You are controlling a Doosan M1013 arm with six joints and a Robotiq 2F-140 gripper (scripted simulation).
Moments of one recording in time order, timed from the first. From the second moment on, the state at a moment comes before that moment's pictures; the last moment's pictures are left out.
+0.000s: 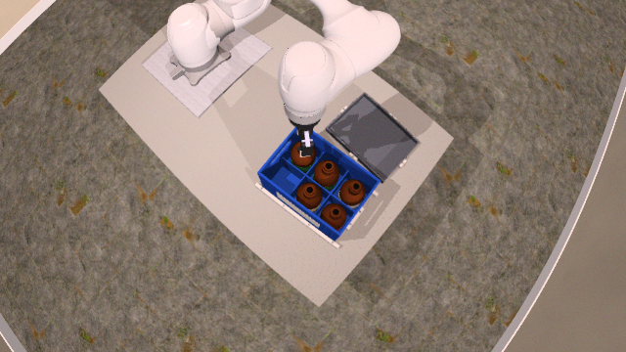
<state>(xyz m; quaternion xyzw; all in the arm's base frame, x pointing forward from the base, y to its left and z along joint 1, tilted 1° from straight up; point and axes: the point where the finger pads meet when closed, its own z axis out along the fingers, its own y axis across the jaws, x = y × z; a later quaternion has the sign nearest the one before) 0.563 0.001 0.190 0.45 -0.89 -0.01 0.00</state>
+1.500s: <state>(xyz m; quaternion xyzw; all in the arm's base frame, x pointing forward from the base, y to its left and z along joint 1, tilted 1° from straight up) 0.562 0.001 0.157 0.45 -0.89 -0.01 0.00</state>
